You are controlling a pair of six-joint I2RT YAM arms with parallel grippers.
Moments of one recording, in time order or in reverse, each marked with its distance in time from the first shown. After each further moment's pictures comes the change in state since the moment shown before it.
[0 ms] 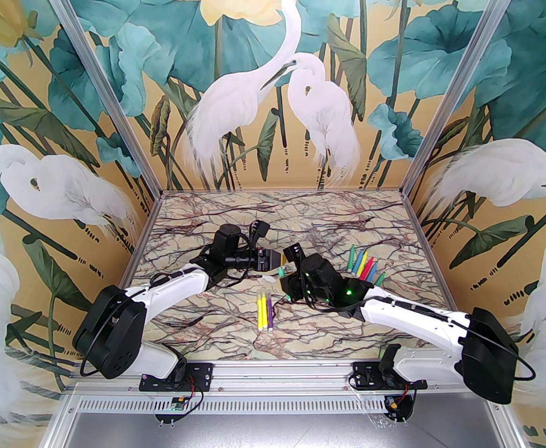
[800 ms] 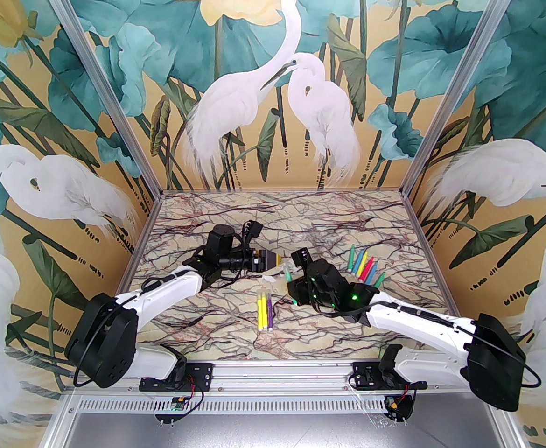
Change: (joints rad) left arm 0.035 -0.047 -0.020 -0.069 -0.037 0.058; right arm -0.013 -0.055 -0.072 -0.014 0.011 0.037
